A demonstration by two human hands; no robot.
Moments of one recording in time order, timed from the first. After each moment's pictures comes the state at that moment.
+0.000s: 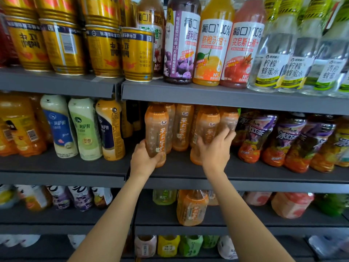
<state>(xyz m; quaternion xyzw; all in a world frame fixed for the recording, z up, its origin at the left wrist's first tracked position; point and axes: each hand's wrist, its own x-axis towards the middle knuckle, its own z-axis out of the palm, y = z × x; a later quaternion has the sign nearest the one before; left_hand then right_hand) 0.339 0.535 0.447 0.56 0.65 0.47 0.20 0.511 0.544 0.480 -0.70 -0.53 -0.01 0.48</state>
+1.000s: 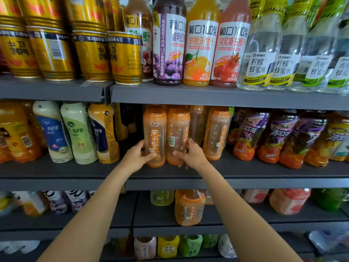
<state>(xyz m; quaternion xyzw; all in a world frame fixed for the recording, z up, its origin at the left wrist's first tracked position) 0.324 0.545 0.462 0.64 0.60 0.36 0.31 0.510 0.562 0.466 -0.57 -0.66 0.35 0.34</state>
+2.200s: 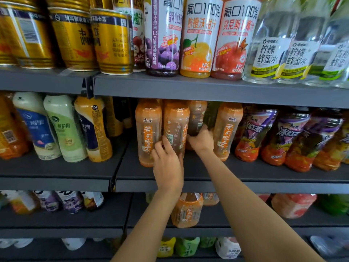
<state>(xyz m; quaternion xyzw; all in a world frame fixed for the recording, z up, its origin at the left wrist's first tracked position) 0.445 0.531 0.439 0.58 0.72 0.38 -0.02 0.529 0.618 0.467 -0.71 -0.58 0.17 0.37</state>
